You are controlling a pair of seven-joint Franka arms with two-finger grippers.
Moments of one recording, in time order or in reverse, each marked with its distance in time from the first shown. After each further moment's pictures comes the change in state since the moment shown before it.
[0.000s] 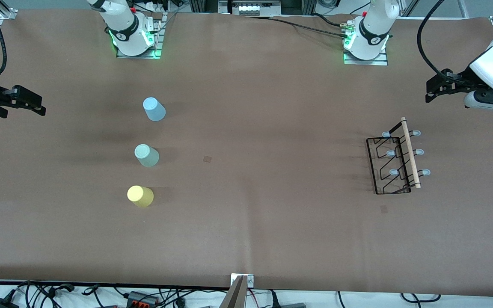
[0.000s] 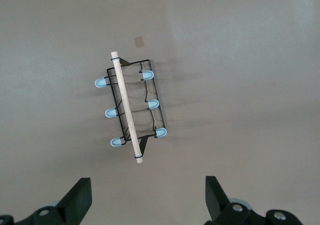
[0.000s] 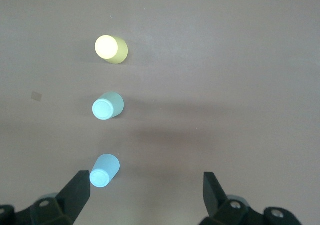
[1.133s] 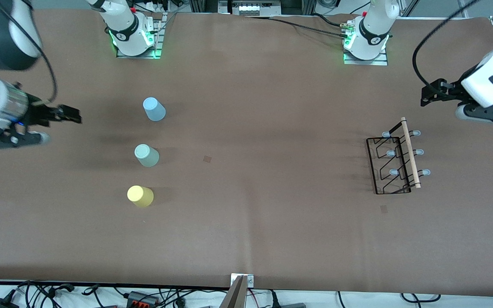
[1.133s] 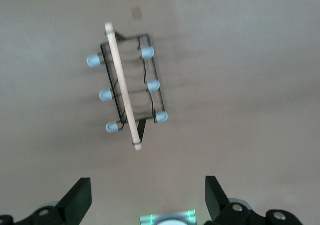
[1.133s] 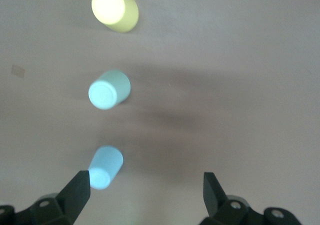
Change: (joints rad) left arm 0.019 0.071 0.002 0.000 -0.001 -0.080 -0.001; right arm 0.008 0.080 0.057 -0.222 0.004 0.181 0.003
